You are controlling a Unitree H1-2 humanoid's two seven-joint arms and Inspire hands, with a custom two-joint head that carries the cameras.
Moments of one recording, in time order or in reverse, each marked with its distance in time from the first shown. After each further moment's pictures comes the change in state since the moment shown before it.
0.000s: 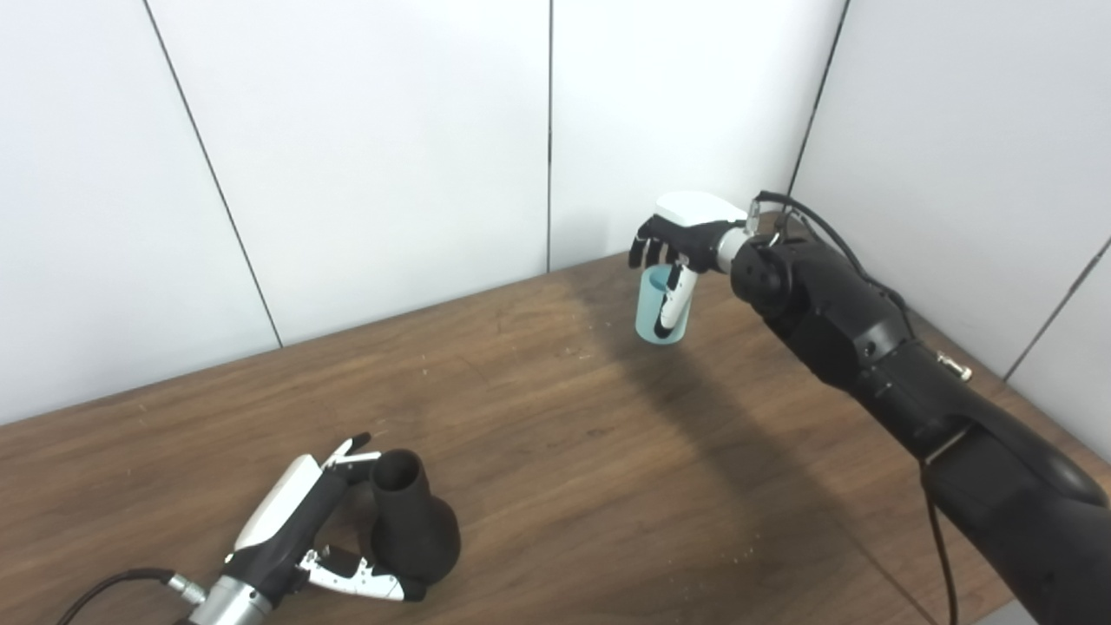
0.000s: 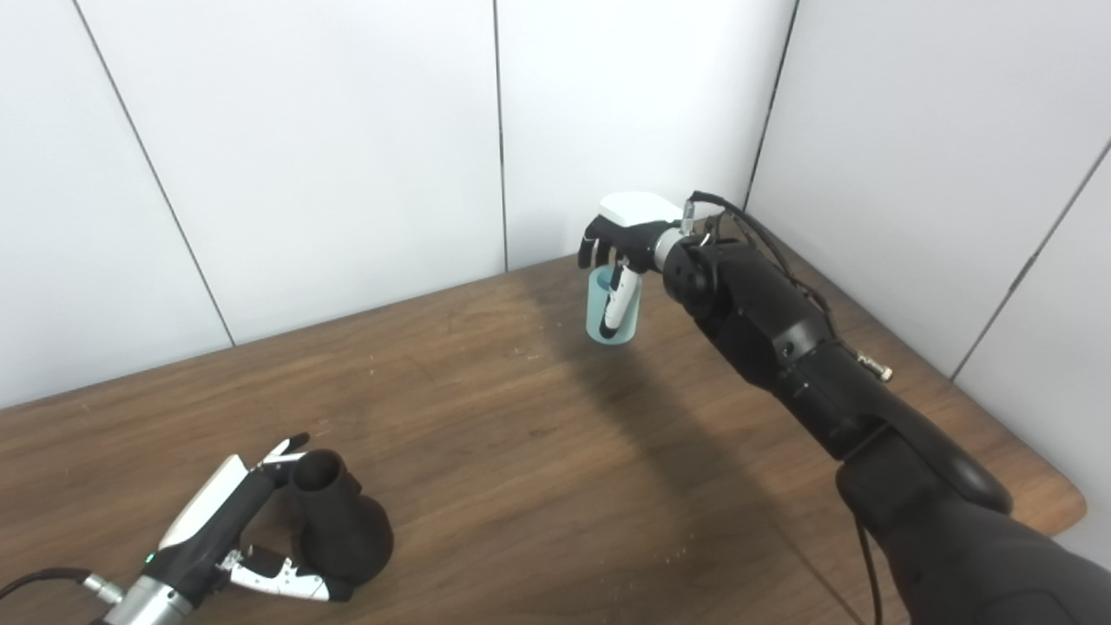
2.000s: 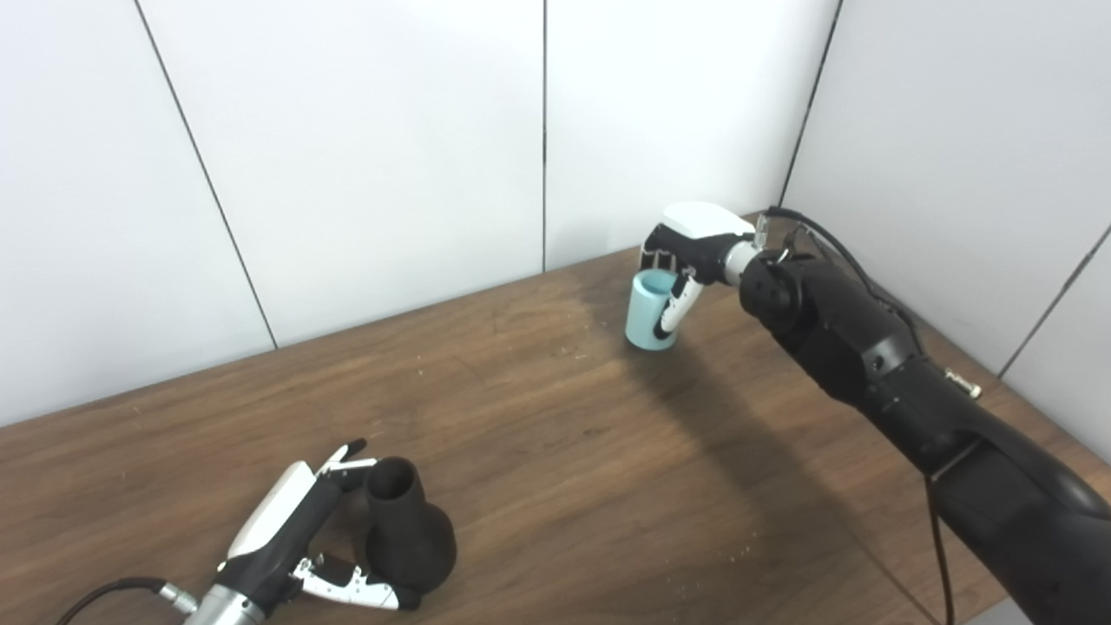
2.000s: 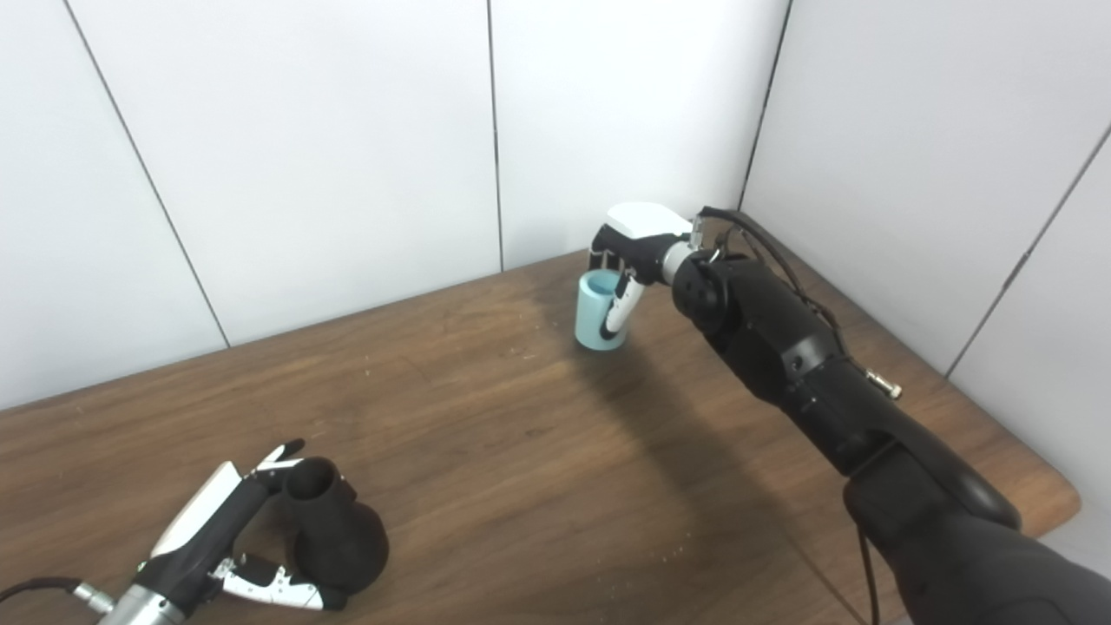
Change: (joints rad) left arm 0.015 0.012 0.006 -0.030 -0.005 0.010 -0.012; right arm 0.042 0.005 -0.038 -0.078 0.032 -0.041 -0.043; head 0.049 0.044
